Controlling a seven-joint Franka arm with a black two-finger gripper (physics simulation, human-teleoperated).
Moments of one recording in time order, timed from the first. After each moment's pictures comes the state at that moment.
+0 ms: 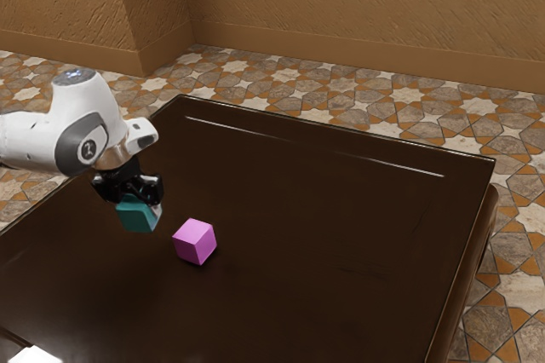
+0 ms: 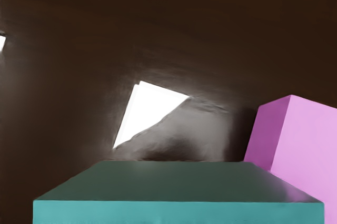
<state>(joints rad) 0.23 -0.08 -0.07 -2.38 -0.01 2.42 -0.15</state>
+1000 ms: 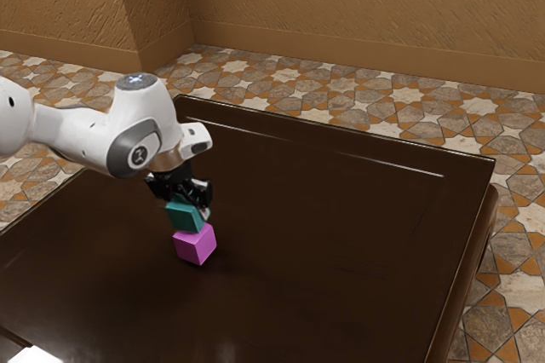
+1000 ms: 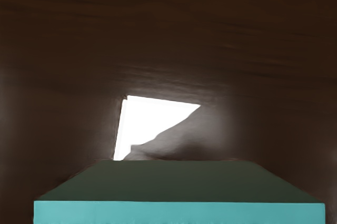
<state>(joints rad) 0.26 0.10 -0.25 -2.23 0.07 2.47 -0.18</state>
